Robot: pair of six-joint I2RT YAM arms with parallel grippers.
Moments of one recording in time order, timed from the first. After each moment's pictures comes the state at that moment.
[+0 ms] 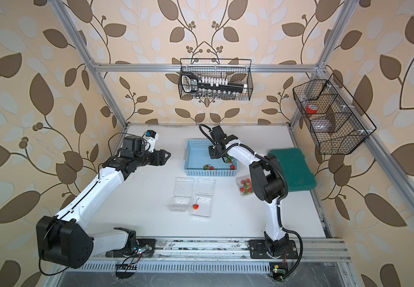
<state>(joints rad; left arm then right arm) -0.17 1.25 1.04 -0.48 0.28 -0.13 0.46 2.12 1.71 -0.64 0.06 0.25</state>
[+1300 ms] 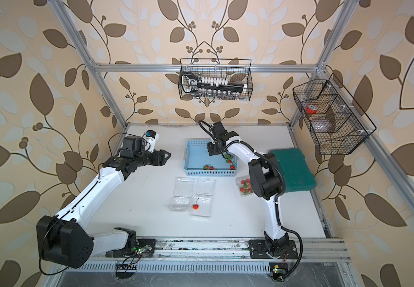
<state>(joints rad) -0.17 1.25 1.04 -0.48 0.28 -0.13 0.47 2.05 1.72 -0.66 -0.05 0.20</state>
